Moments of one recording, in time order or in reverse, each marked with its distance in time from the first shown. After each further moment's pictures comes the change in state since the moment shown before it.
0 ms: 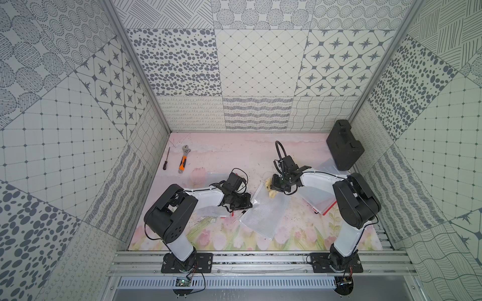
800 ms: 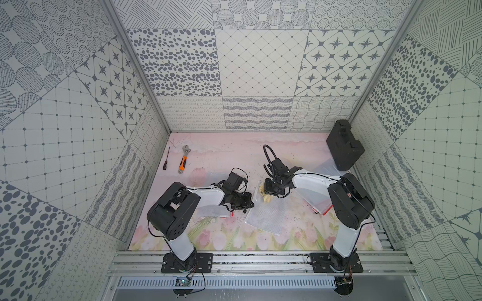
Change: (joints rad) left arm 0.008 0.030 -0.003 0.051 0.058 -0.011; right arm 0.112 0.007 0.039 -0.083 0.053 0.032
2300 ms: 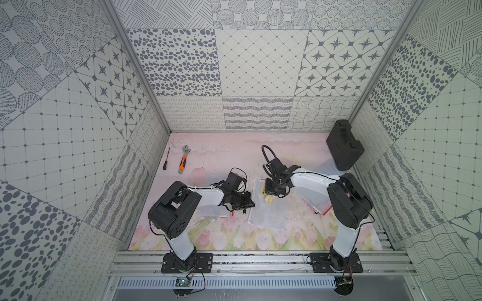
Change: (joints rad) left arm 0.013 0.015 -0.013 0.051 0.040 -0.048; right arm 0.113 0.094 0.148 -0.069 0.039 0.010
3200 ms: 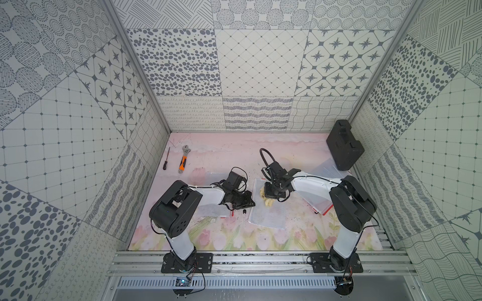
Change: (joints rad) left arm 0.000 0.015 0.021 -0.010 0.001 -0.012; right arm 0.033 -0.037 -0.051 0.012 0.003 -0.013
